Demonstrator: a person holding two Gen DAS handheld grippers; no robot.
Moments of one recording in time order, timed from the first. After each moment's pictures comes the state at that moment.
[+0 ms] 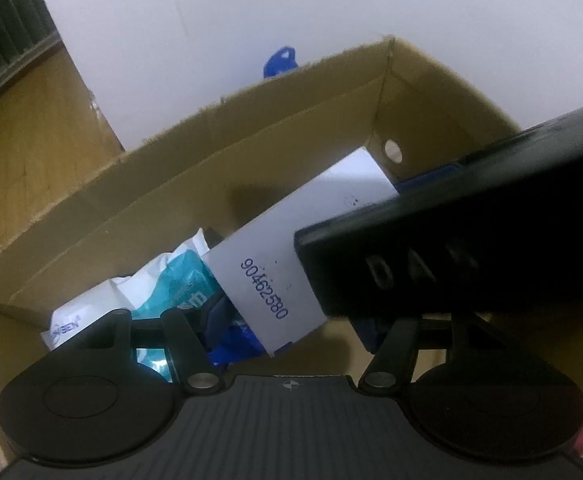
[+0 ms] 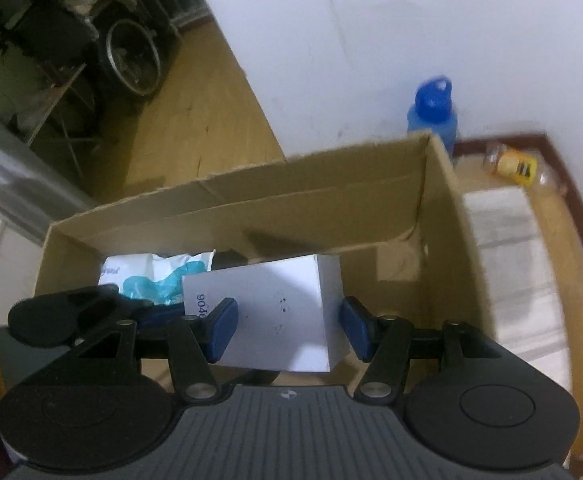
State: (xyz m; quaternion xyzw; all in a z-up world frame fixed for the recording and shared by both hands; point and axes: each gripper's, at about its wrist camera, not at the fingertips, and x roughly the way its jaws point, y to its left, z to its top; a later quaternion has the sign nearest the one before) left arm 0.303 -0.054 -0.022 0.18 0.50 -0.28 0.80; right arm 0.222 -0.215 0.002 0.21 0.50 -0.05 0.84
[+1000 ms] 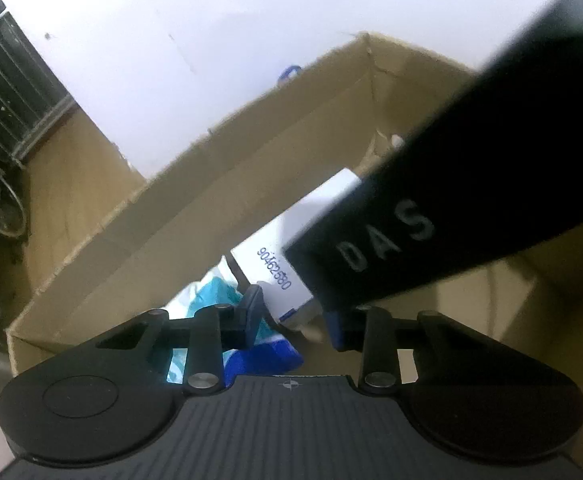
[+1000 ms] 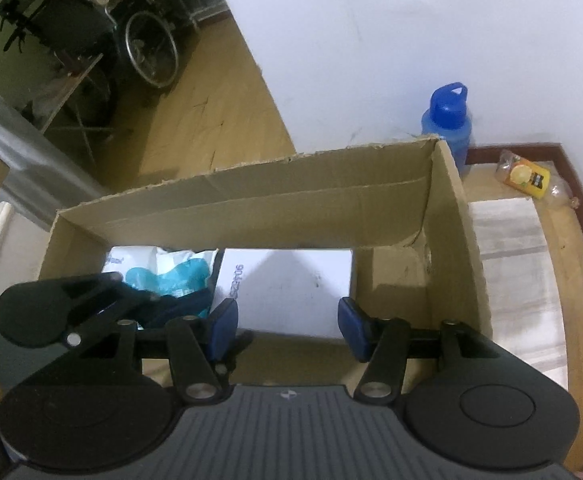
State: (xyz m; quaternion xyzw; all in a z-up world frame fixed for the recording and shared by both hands) left arm 0.252 -0.047 -0.019 0.28 0.43 -0.25 0.82; right arm 0.221 -0.220 0.008 0.20 0.50 -0.01 0.84
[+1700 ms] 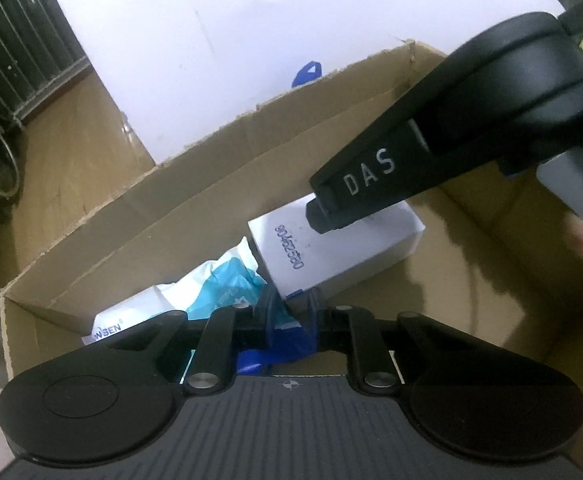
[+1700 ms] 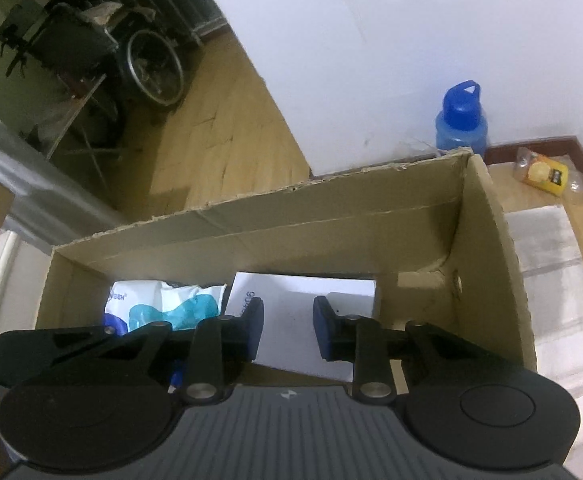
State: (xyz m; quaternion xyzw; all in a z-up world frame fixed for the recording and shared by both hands) left arm 0.248 -0.025 -0.013 0.22 0.45 -0.24 0.83; right arm 0.242 -0.223 -0.007 0.23 0.48 -0.01 0.85
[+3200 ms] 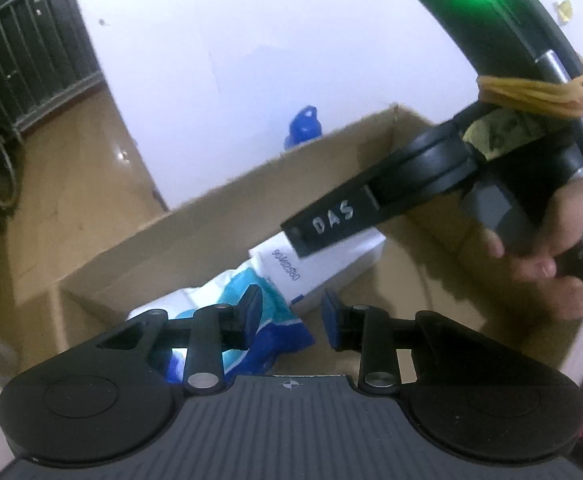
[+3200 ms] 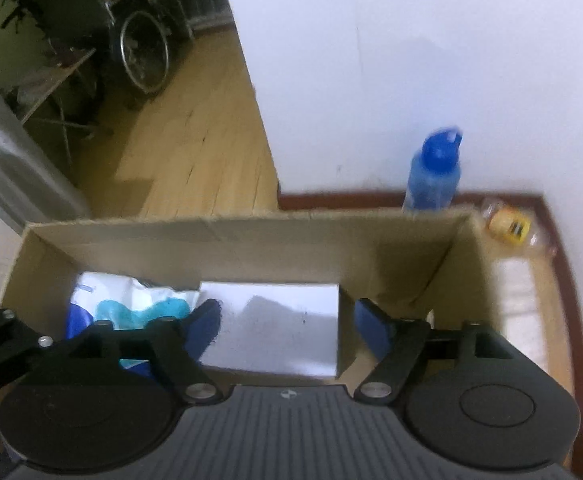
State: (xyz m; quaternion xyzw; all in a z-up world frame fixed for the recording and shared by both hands) left arm 0.194 -0.034 0.035 0.18 0.41 -0.26 0.86; right arm 0.246 -0.197 0.013 0.11 0.47 -0.05 0.87
